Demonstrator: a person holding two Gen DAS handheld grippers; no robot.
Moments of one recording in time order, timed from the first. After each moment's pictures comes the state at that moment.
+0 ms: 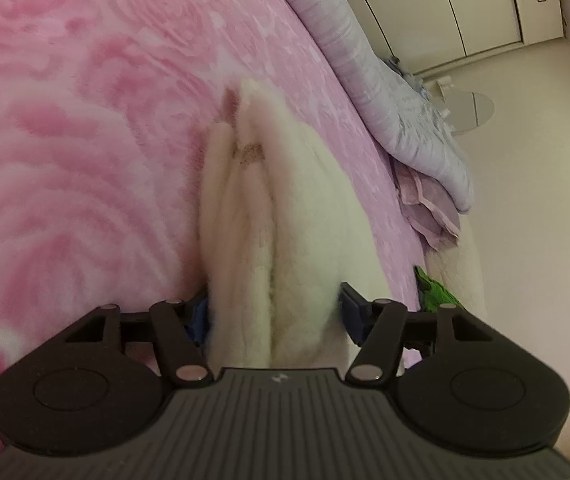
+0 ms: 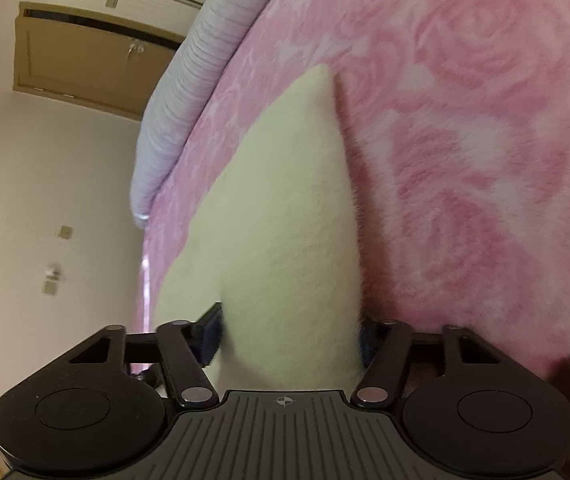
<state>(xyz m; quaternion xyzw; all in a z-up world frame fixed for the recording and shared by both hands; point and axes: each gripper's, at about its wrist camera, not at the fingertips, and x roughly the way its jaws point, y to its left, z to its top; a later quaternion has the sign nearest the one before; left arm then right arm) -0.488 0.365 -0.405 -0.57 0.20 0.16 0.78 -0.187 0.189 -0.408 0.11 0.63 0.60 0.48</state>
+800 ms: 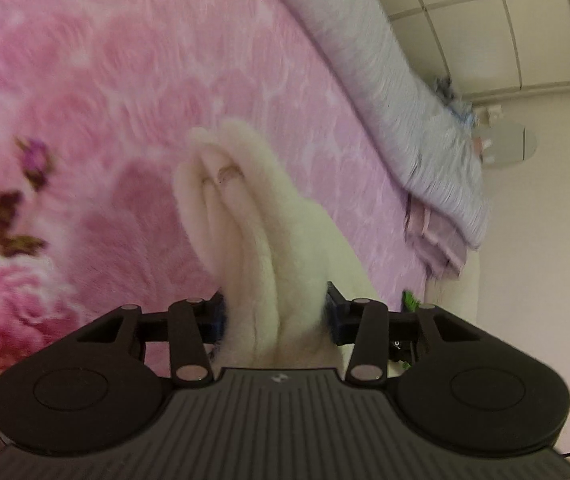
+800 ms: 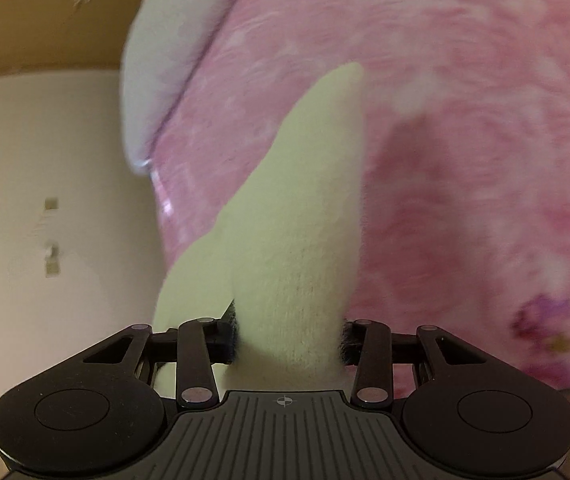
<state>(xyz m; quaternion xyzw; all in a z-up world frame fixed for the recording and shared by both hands) -0.560 0.426 -0.202 -0.63 0.24 0.23 0.70 -0.253 0.266 -0.227 0.03 0.74 0.52 0.41</state>
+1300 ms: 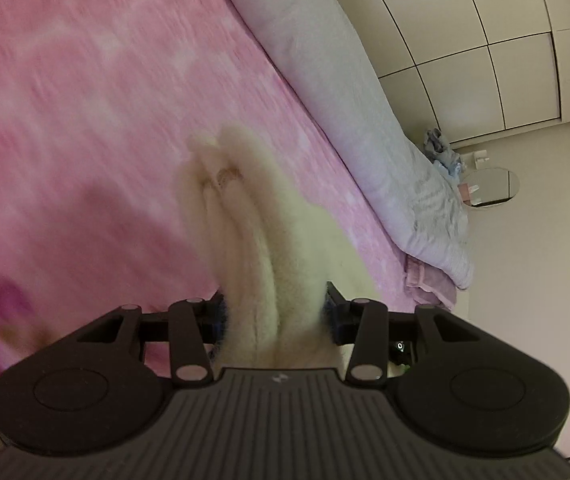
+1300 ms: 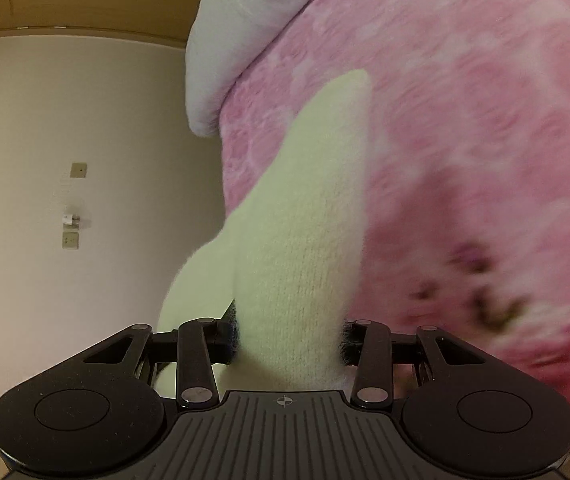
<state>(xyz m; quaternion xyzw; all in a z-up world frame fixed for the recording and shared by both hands) -0.791 0.606 -0.157 -0.61 0.22 0.24 0.73 -0.553 0.368 -0.192 0.05 0.70 0.57 0.43</state>
